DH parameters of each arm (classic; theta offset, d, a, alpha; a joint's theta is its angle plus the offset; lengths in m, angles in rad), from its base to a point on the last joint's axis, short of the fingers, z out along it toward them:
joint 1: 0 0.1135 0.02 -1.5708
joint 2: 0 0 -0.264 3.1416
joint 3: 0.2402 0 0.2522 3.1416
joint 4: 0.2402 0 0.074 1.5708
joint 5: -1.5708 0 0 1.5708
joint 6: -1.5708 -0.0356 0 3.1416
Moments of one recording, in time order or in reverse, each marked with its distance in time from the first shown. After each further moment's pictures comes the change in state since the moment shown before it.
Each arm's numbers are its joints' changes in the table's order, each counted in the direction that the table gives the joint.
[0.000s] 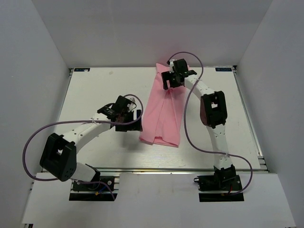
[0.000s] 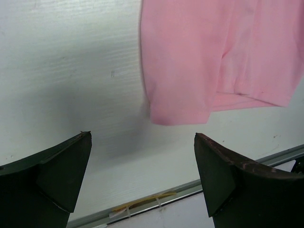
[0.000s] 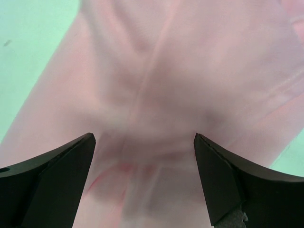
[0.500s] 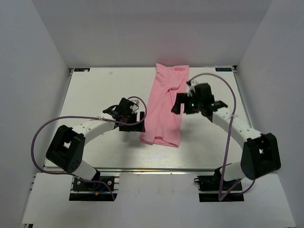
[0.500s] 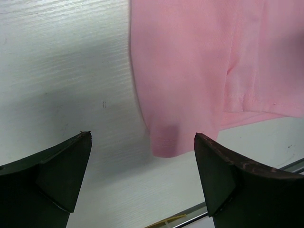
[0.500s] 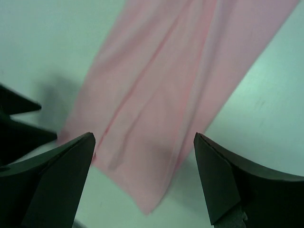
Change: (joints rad) left arm 0.000 0.111 -0.041 -0.182 -0.042 -0.067; right arm 0.042 -1.040 -1.086 -0.182 0.151 -0.249
